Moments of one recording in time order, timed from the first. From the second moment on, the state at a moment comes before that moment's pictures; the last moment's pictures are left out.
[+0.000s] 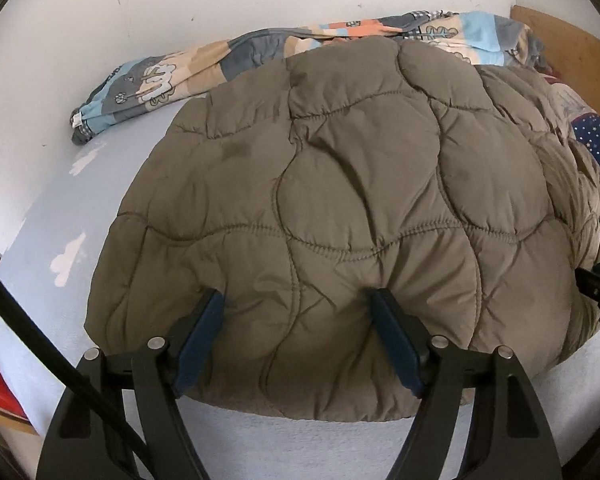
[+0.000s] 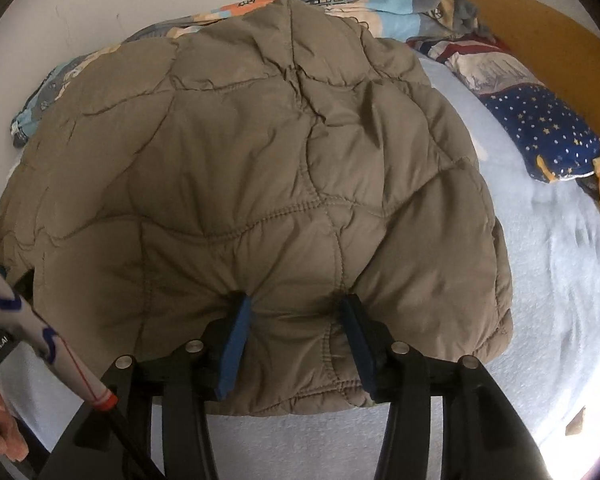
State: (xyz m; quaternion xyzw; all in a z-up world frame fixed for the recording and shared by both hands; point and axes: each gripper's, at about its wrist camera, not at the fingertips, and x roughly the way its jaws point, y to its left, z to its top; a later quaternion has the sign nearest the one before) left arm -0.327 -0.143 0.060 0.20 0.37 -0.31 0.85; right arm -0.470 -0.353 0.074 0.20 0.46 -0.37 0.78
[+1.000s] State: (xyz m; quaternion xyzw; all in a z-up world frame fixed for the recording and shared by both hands) left arm -0.354 -0.130 0.066 0.22 0.34 -0.30 0.86; right arm -0.463 -0.303 0.074 0.17 0.46 -0.36 0.79
